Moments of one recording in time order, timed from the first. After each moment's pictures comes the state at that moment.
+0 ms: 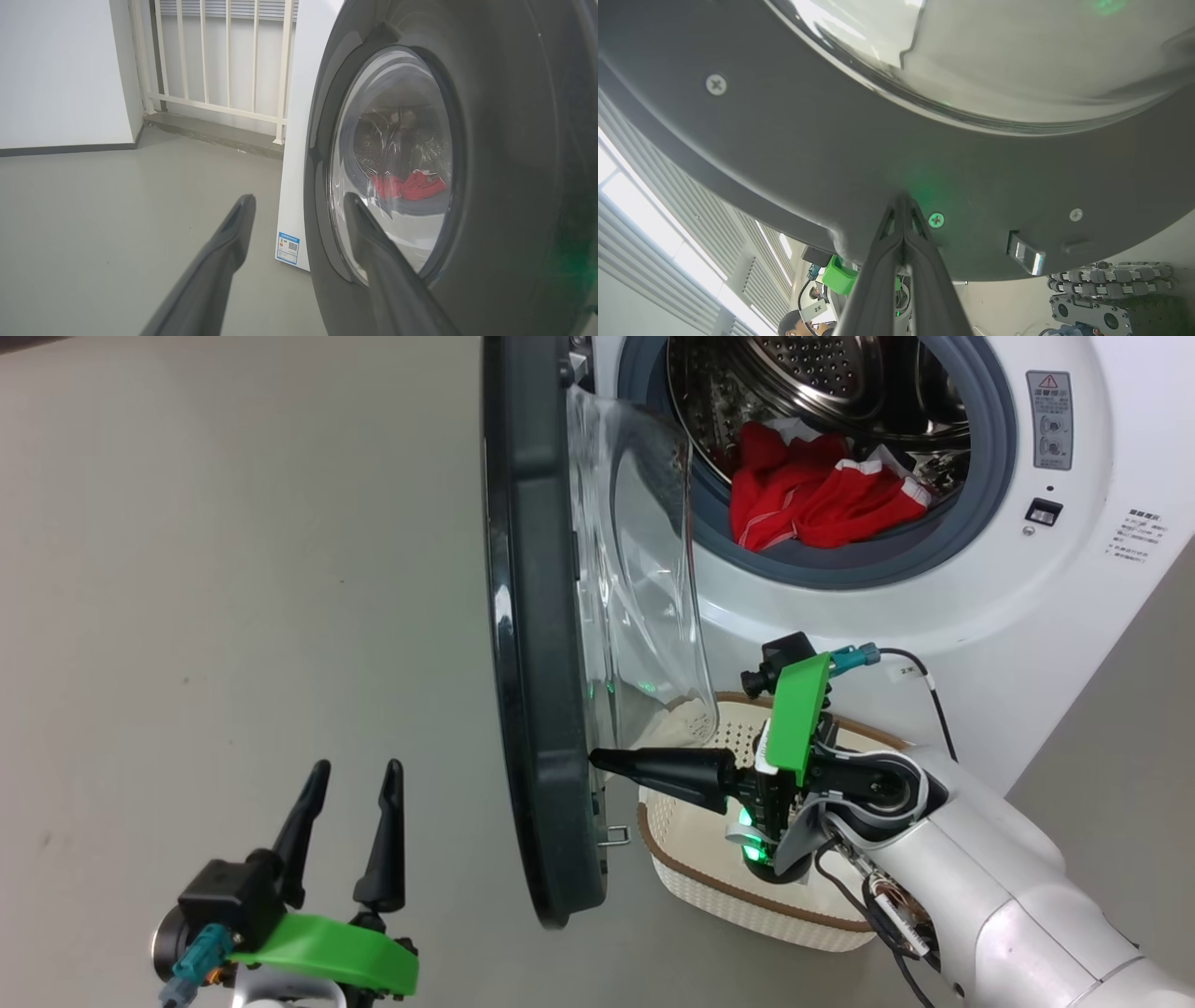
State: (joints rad) left arm -0.20 0.04 -0.07 0.30 -0.28 -0.08 -0.25; right arm -0.73 -0.08 0.64 0.75 2.02 0.12 0.77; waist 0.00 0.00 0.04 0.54
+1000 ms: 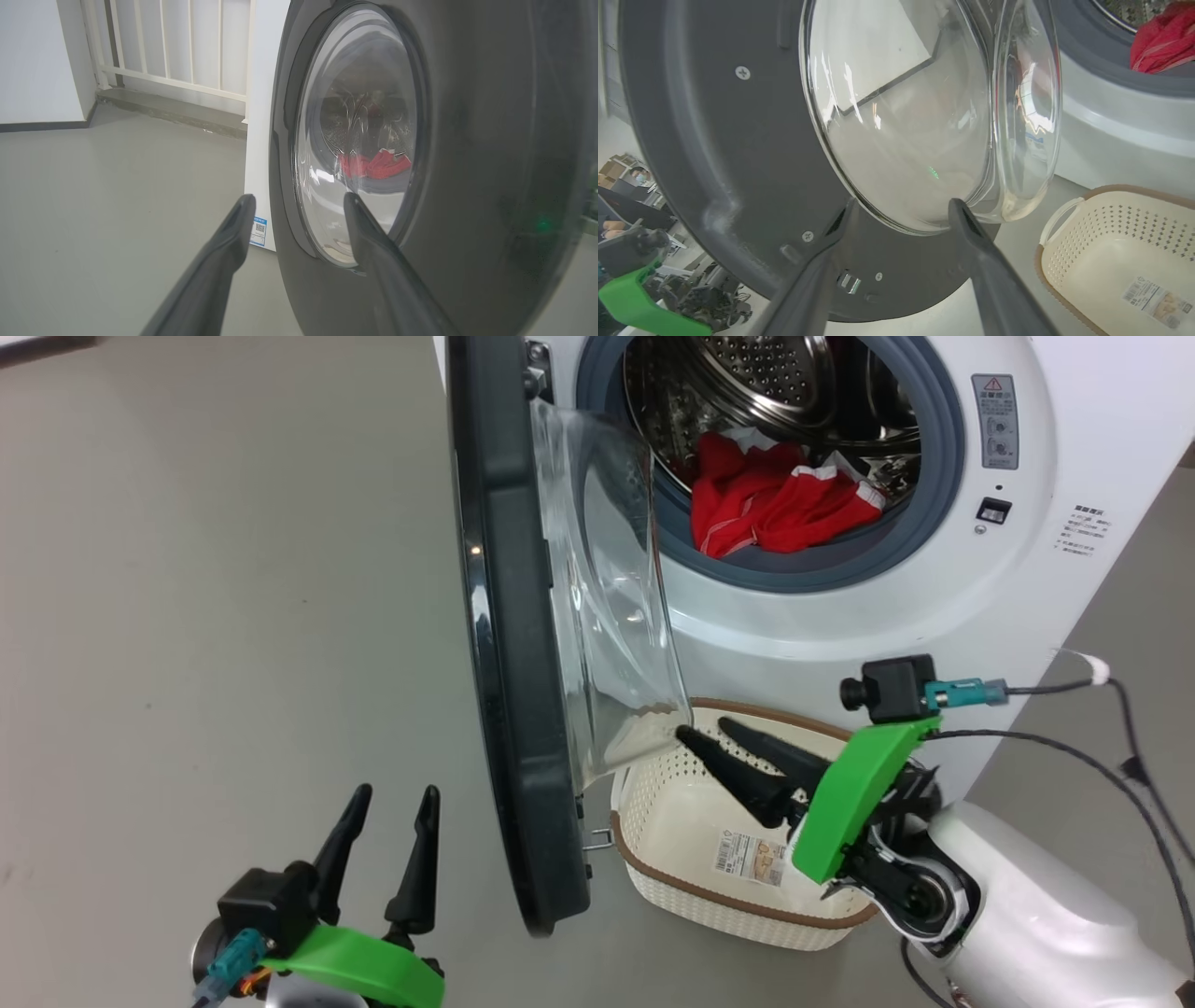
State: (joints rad) left arm -0.21 0.04 -0.13 0.37 -0.33 -0.10 -0.25; right arm -0.57 -0.29 0.73 0.40 1.32 0.12 0.13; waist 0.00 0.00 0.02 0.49
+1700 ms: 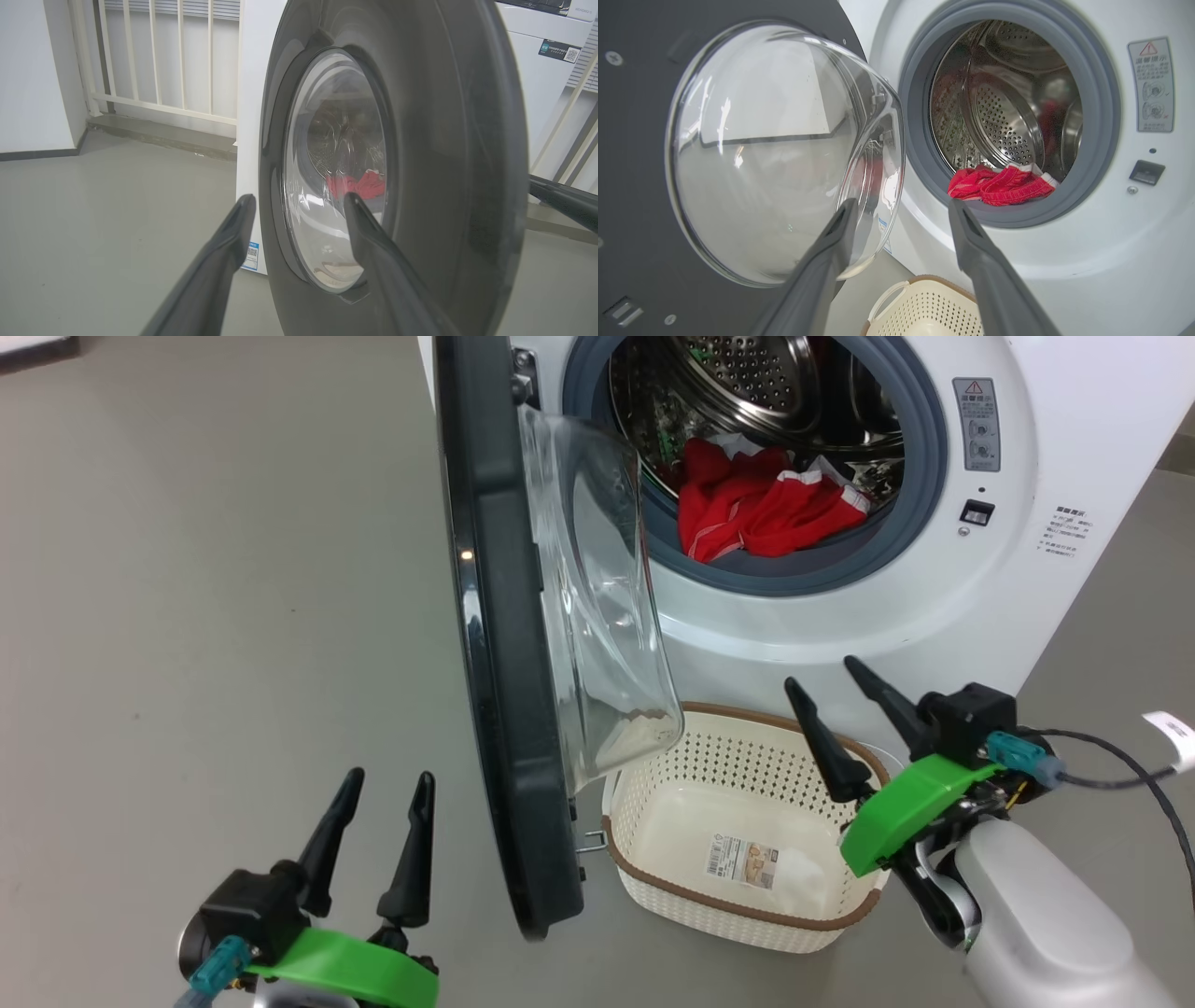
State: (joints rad) left arm -0.18 0.04 -0.11 0.28 -0.30 -0.11 -0.25; right arm -0.50 -0.17 0.41 0.65 0.53 0.12 -0.25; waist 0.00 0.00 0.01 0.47
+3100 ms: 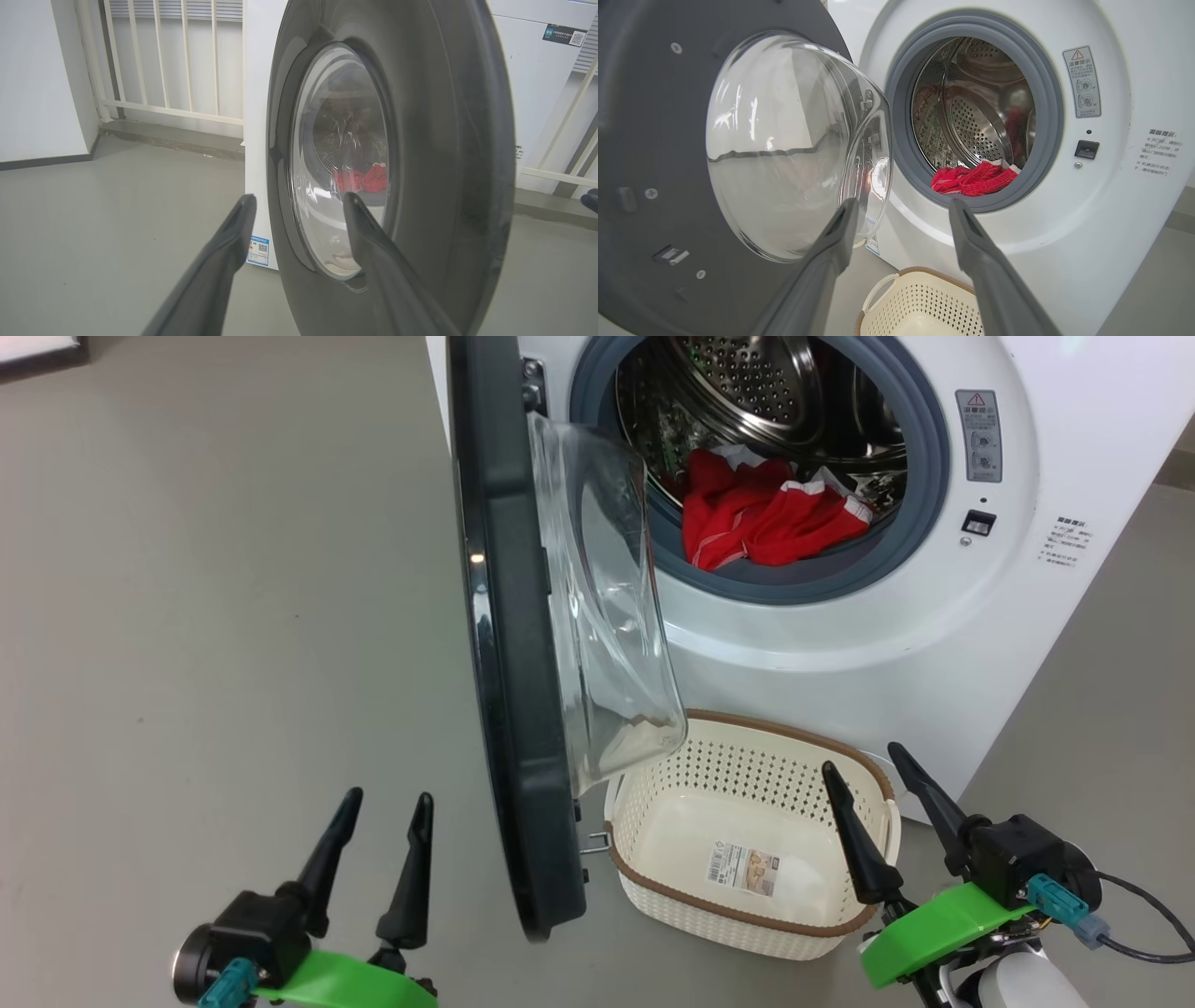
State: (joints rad) left arm -0.14 0.04 -0.10 0.25 -0.24 -0.11 -0.25; right arm -0.13 -0.05 0.11 0.31 0.24 0.12 -0.26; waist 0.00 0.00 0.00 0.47
